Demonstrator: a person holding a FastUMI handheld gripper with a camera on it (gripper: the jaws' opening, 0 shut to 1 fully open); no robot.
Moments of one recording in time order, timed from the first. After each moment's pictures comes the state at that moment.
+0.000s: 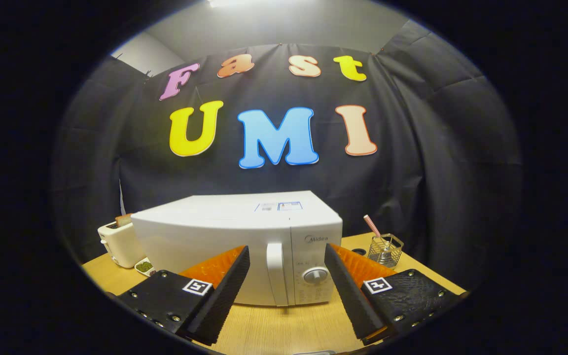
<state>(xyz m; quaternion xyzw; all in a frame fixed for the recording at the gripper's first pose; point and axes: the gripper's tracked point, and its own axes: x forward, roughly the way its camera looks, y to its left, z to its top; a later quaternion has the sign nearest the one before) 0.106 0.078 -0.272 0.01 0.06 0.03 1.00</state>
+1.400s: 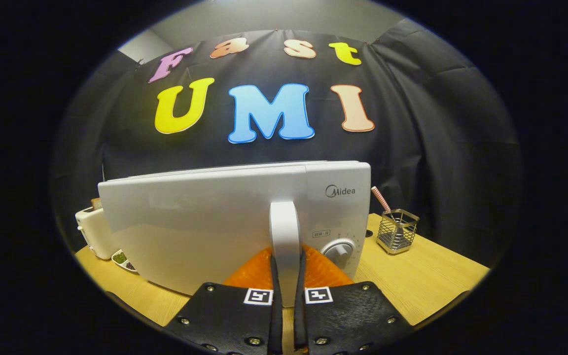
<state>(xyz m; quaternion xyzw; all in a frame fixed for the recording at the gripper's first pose) 0.126 0.096 -0.331 -0.01 0.06 -0.01 1.00</state>
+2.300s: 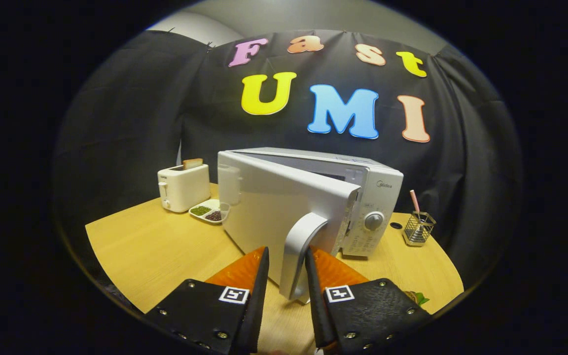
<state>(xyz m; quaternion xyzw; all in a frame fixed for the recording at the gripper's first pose) -0.045 0.163 -0.315 -0.09 0.14 0.19 0.97</state>
